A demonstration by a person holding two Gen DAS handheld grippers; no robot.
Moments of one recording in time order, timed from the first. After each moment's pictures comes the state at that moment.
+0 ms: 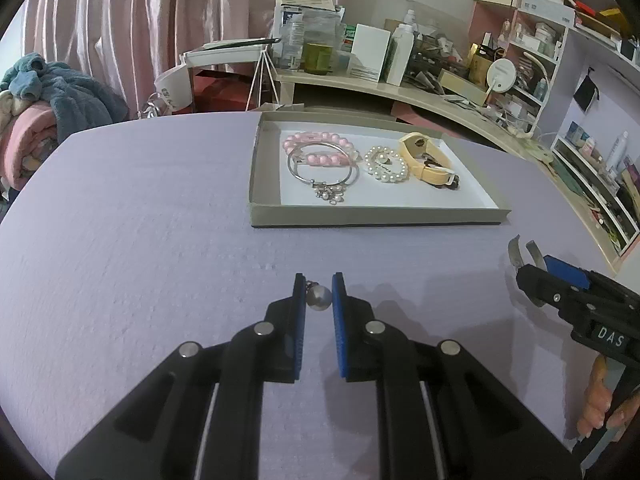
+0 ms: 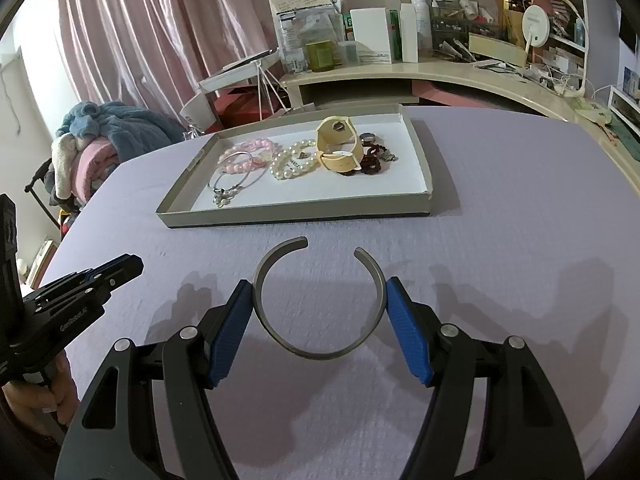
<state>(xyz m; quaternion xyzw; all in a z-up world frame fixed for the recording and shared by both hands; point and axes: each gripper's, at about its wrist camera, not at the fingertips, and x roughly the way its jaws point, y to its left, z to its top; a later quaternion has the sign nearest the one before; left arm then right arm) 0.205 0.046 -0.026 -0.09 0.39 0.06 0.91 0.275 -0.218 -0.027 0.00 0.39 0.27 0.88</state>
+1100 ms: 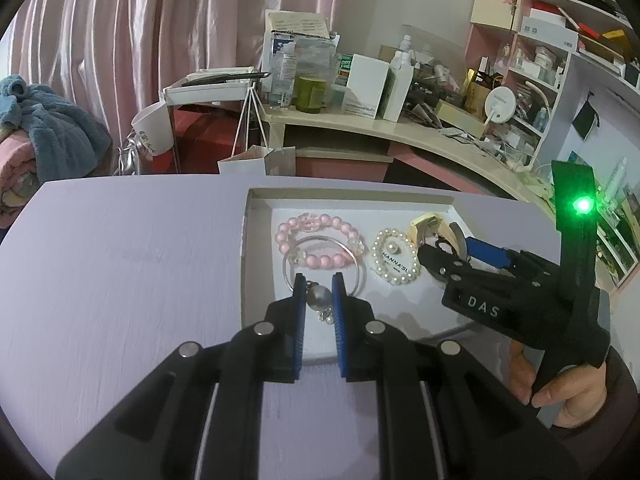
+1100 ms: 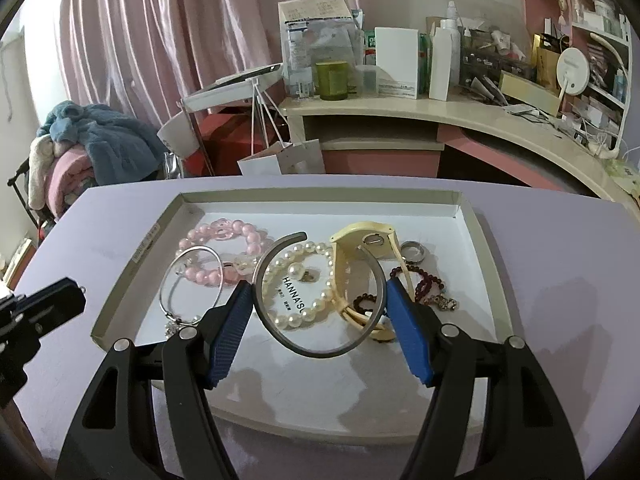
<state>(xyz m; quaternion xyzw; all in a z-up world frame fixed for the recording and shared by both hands) 0.300 0.075 0.005 -0.09 0.35 0.04 0.93 0.389 -0.133 -0.029 -0.04 0.35 0.27 0.90</state>
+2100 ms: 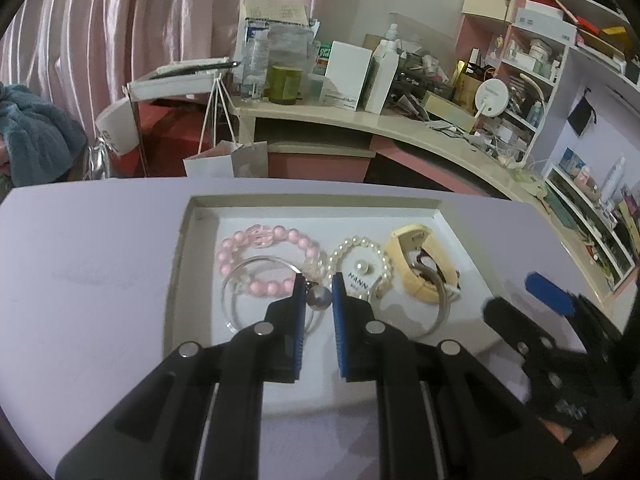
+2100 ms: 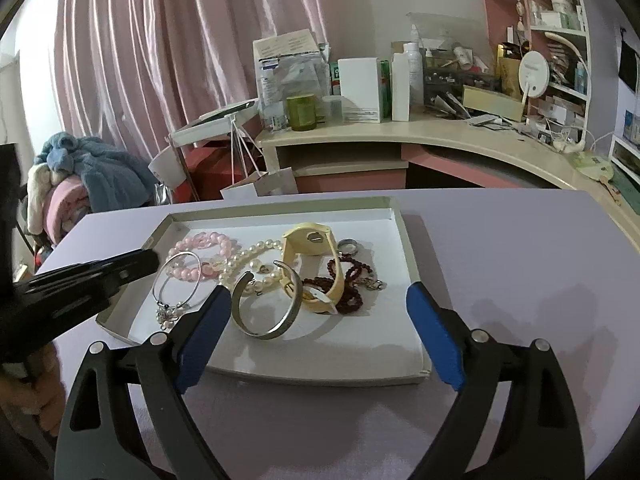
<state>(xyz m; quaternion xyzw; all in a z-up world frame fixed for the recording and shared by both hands) 0.359 0.051 -0.014 -0.10 0.37 0.01 0.92 0.370 -0.192 -0.018 0.01 0.31 0.24 0.92</state>
